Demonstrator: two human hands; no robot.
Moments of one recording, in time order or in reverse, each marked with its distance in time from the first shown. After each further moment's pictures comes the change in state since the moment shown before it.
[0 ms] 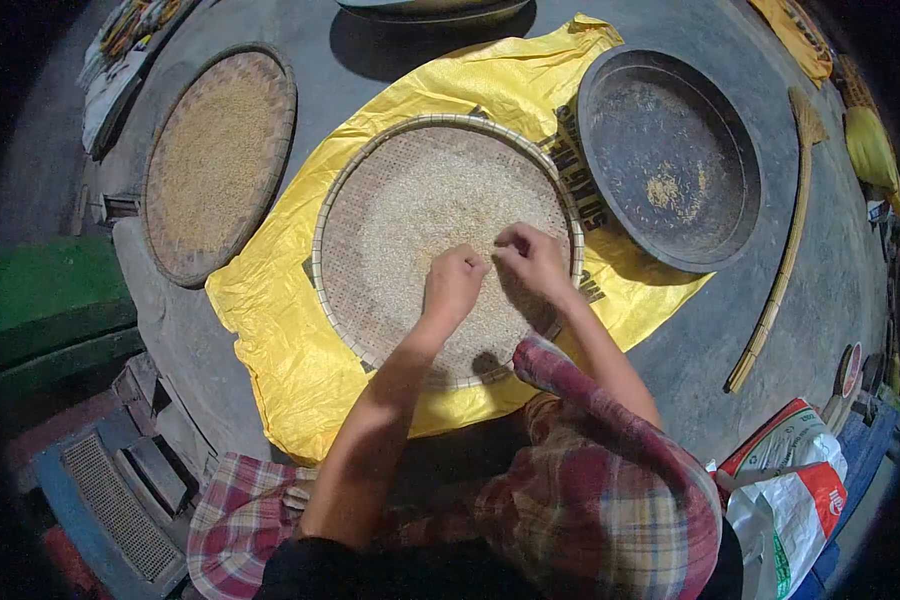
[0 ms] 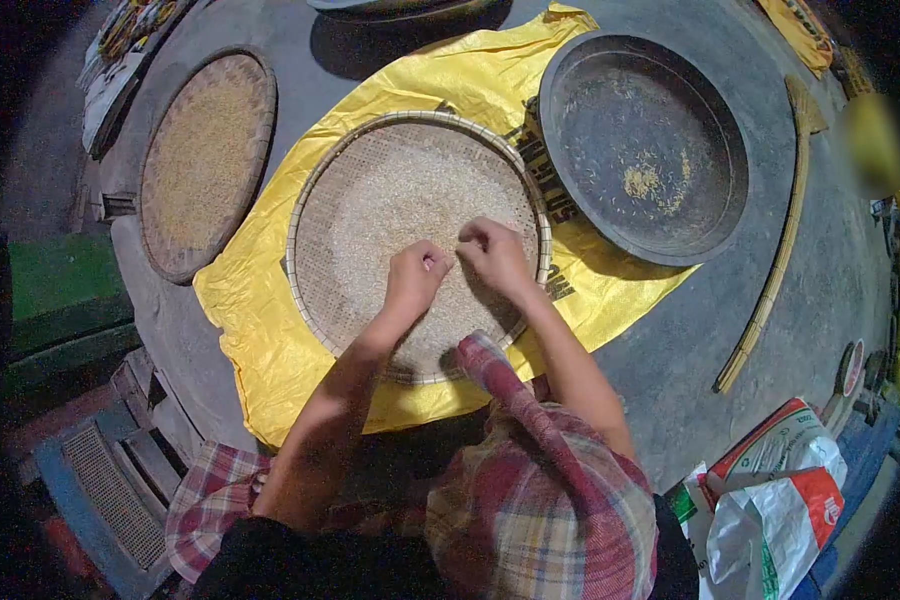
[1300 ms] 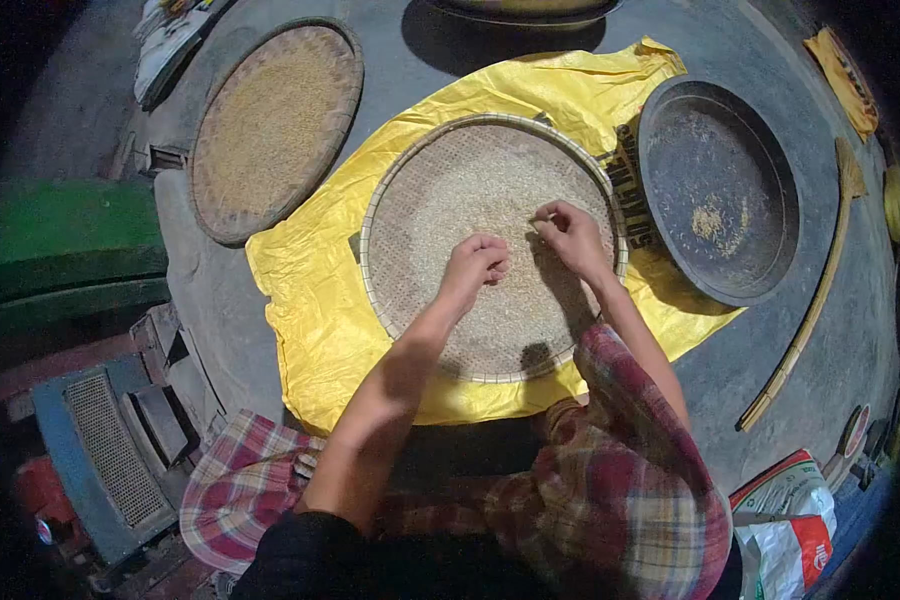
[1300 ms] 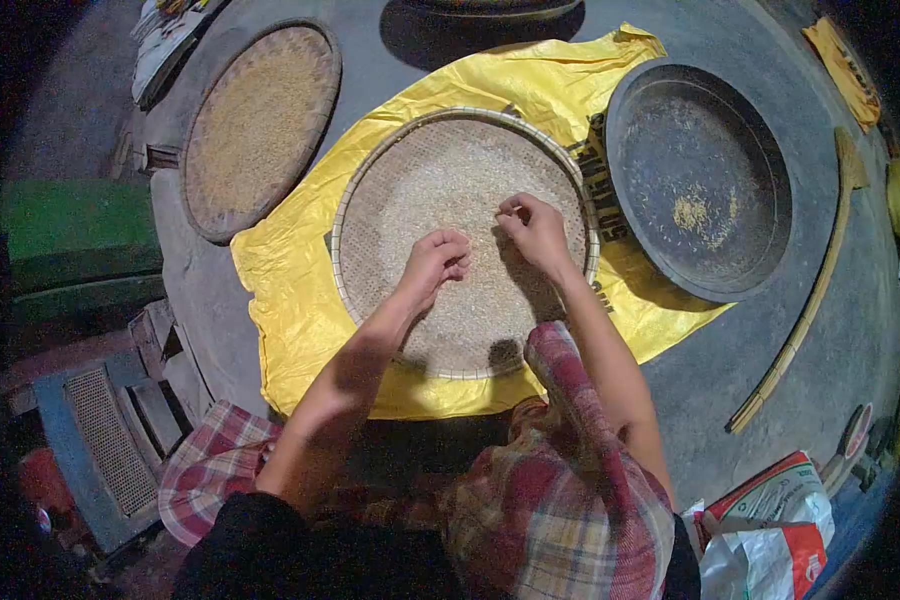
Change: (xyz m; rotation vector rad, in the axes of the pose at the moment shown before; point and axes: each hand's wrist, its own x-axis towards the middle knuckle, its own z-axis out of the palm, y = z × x) left_hand 0.005 -0.019 -0.029 -1.132 -0.136 -0.516; right_hand 0.042 -0.005 0.006 0.031 -0.067 -0.033
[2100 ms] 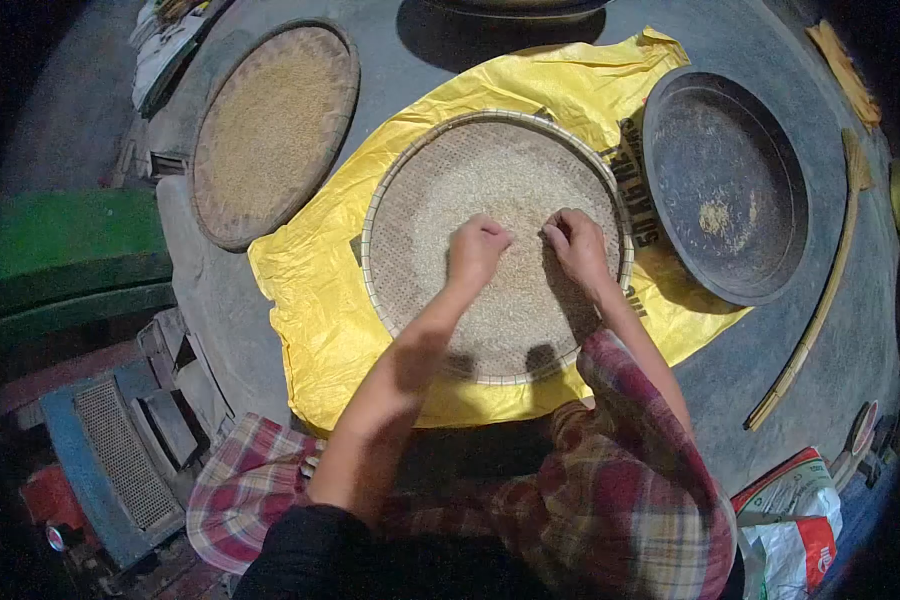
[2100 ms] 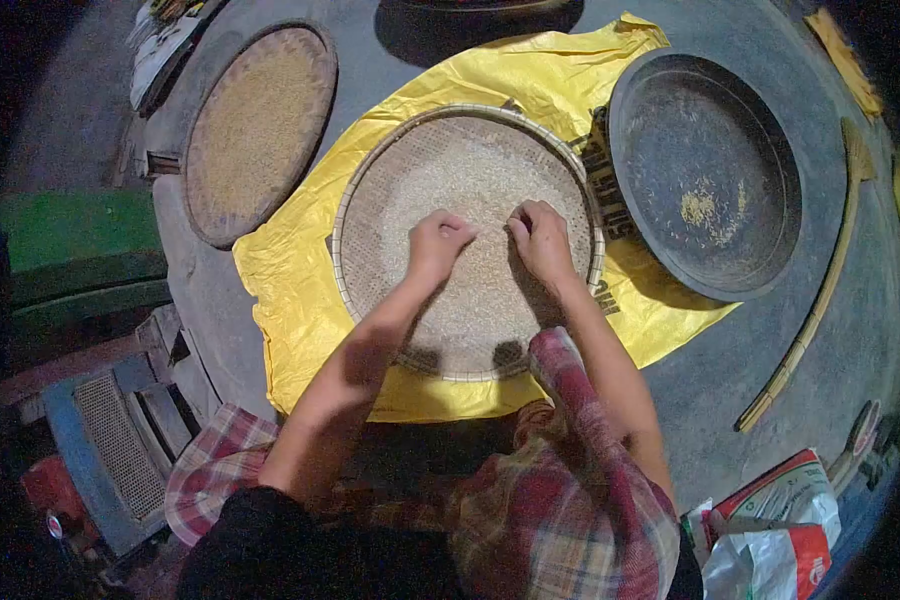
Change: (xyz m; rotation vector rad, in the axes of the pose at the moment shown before) left_hand 0.019 0.011 0.011 0.864 0.337 0.309; right_hand -0.008 0.015 0.004 -0.326 0.144 -0.225
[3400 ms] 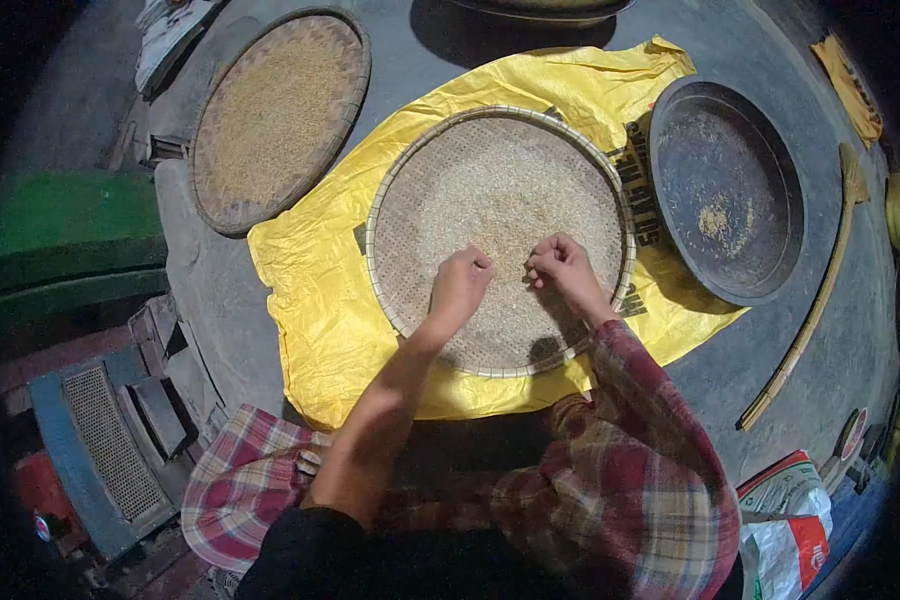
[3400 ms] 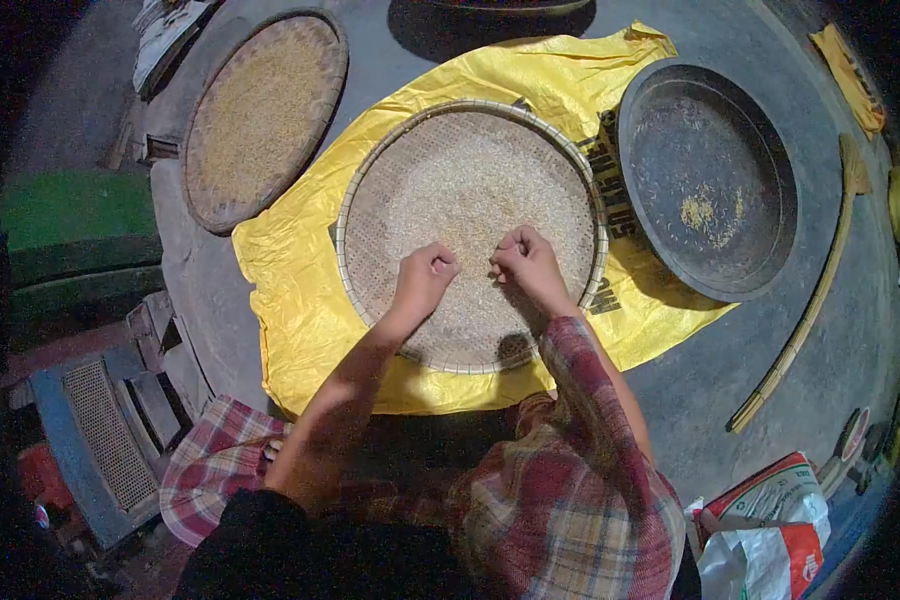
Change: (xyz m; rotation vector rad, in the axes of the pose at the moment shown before) left_hand -0.046 -0.039 -0.026 0.102 -0.067 0.125; right_hand -0.038 -0.006 0.023 0.797 -0.254 0.456
